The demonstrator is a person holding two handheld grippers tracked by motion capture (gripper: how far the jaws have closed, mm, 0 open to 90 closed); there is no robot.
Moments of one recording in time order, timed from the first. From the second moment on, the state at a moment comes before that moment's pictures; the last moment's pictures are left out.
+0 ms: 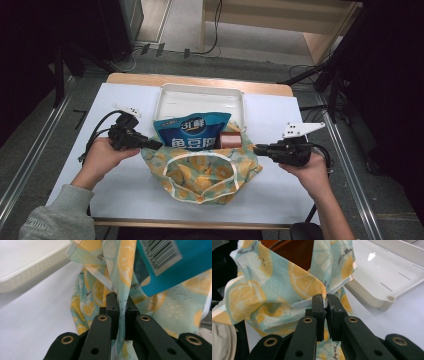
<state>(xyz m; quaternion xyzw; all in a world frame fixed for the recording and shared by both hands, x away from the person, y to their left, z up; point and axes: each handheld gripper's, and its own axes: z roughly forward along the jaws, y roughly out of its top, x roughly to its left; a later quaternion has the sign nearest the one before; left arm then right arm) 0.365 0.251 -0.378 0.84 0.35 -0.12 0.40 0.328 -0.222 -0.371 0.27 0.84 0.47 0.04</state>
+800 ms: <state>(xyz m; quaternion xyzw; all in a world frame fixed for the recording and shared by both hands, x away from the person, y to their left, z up) 0.367 0.256 -0.419 0.83 0.38 -0.14 0.39 0.328 -0.224 -0.428 0.32 0.84 0.45 0.01</state>
